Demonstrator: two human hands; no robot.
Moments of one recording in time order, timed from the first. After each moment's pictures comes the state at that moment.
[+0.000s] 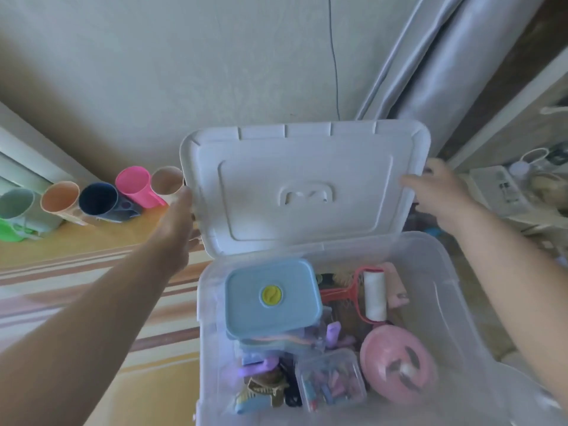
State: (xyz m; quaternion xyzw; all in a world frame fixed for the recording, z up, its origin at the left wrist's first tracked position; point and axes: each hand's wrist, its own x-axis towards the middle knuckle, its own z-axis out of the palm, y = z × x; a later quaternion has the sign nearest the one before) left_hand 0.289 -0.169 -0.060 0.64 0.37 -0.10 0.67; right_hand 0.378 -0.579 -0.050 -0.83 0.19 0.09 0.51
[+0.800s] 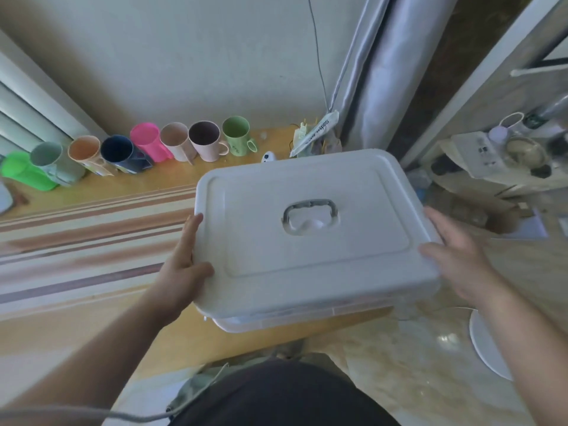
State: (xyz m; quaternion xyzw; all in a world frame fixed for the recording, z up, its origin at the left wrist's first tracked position) left_hand 0.043 -0.189 -0.039 0.77 0.17 -0.18 0.58; right_hand 0.102 -0.654 -0.041 -0.81 0.17 0.14 0.54
